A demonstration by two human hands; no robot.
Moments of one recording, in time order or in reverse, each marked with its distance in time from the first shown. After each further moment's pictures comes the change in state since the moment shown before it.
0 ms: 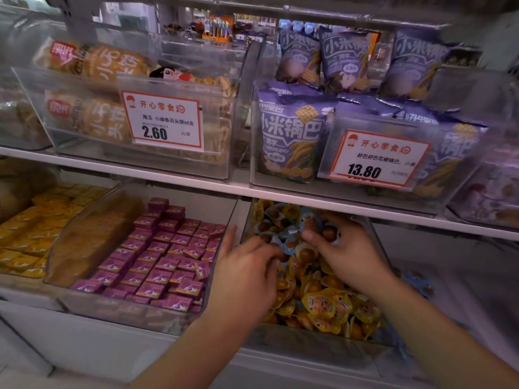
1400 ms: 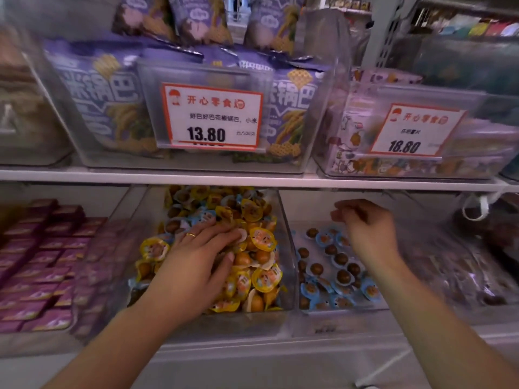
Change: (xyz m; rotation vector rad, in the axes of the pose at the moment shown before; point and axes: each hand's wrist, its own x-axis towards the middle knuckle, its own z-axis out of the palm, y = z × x) left_hand 0.013 0.033 0.059 -0.052 -0.302 0.184; right_hand -0.046 0.111 -0.129 0.107 0.516 0.318
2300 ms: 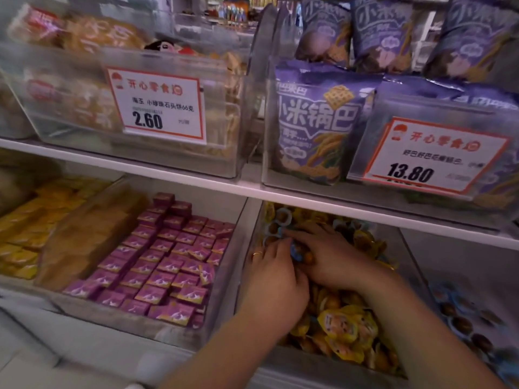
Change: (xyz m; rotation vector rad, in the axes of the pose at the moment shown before) left_hand -0.004 -0.041 -0.002 -0.136 0.150 -0.409; right_hand -0.025 -0.066 0.199 -0.836 -0.945 -0.542
